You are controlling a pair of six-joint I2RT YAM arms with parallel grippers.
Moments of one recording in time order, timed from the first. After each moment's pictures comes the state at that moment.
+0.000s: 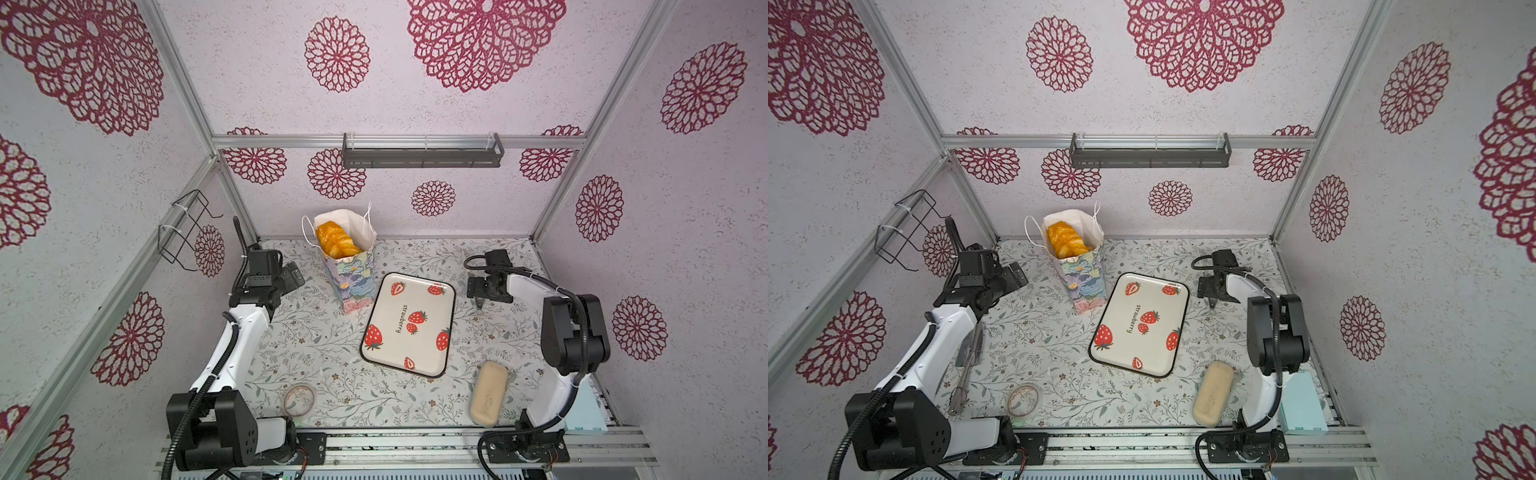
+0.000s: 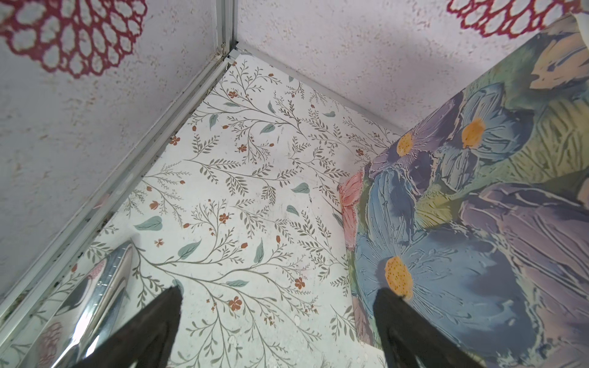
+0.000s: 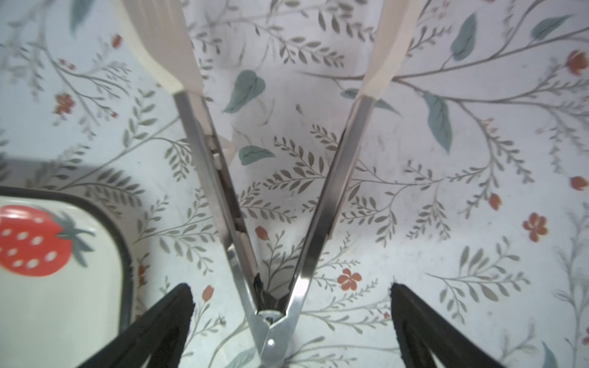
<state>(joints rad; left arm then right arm) 0.04 1.33 1.08 -0.45 -0.19 -0.40 0.12 1.82 1.26 -0.47 0.13 0.24</state>
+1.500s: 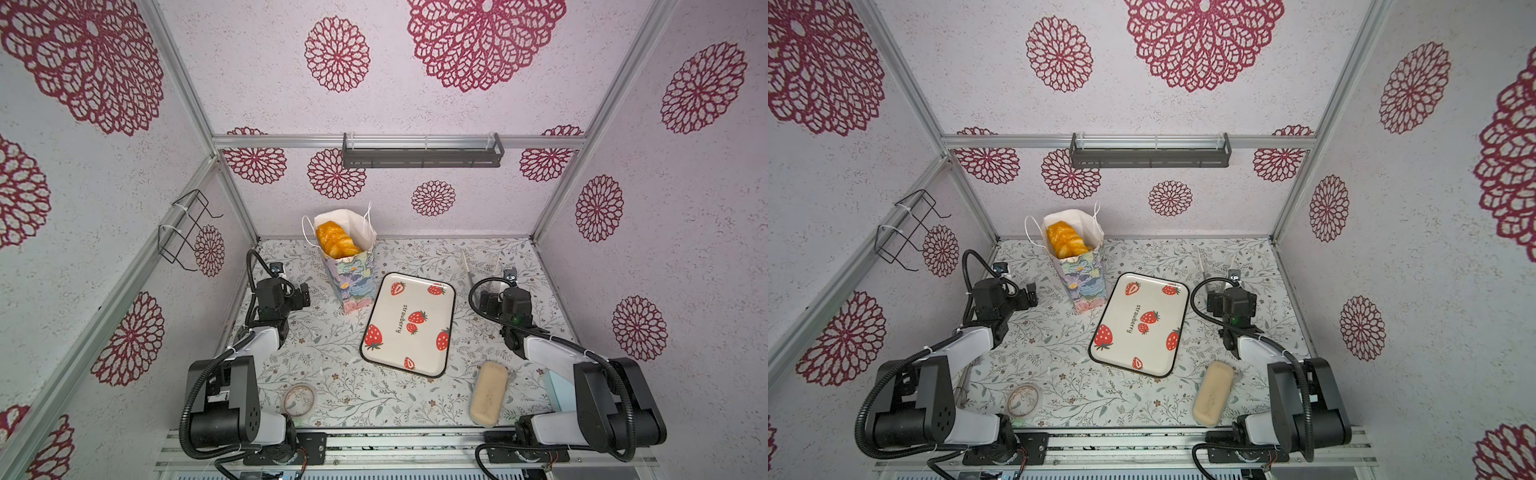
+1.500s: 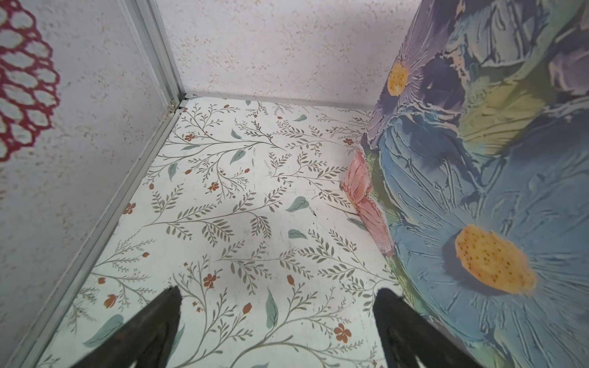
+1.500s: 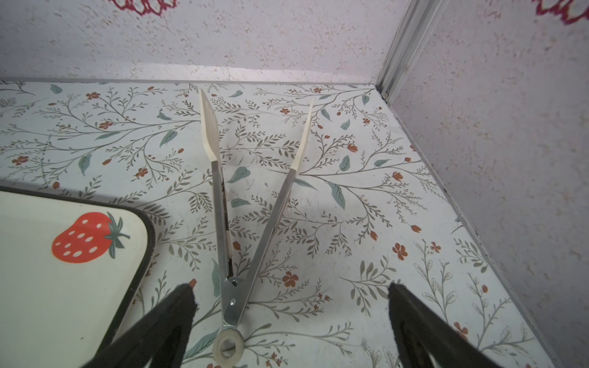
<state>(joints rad) 0.10 1.45 0.66 0.31 -0.03 0.00 0.16 1.39 0.56 0.36 0.30 0.05</state>
